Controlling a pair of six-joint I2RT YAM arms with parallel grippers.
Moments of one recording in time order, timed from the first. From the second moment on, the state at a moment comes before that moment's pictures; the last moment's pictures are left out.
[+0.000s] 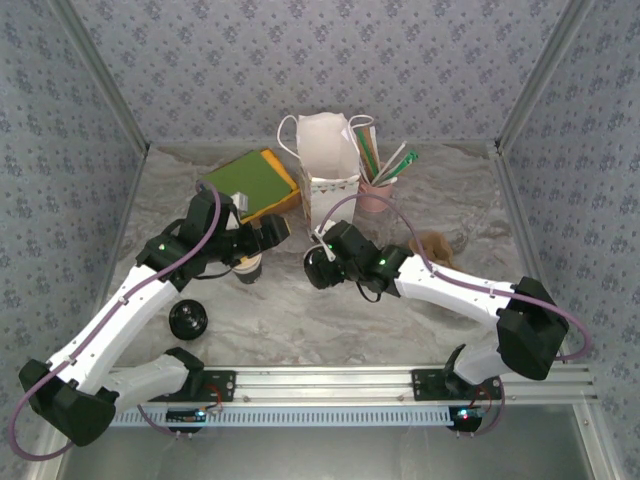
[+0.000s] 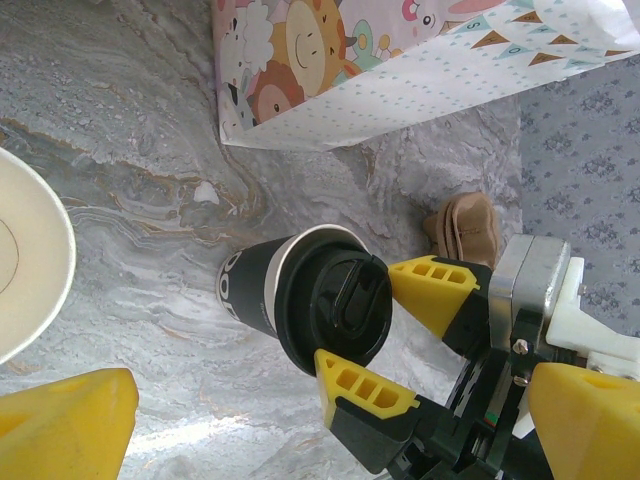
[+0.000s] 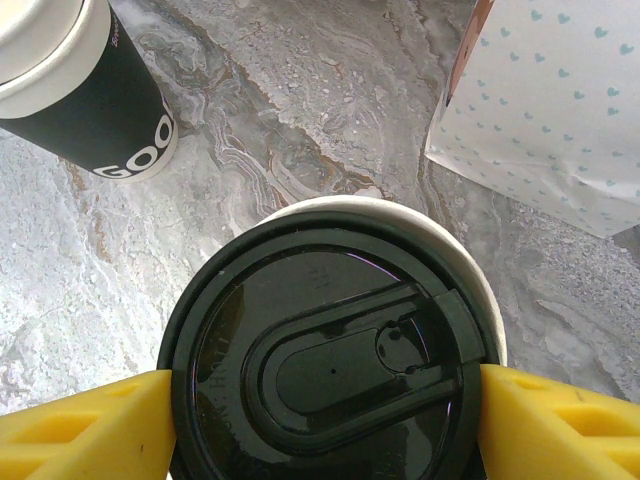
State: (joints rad) left arm -0.56 1.05 1.08 -0.74 0.21 -0.88; right arm 0.91 1.43 1.00 -0.39 0.11 0.22
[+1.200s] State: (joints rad) left arm -0.56 1.06 1.08 -0.74 0.21 -0.87; right arm 0.90 1.46 1.04 -0.41 0.09 0.22
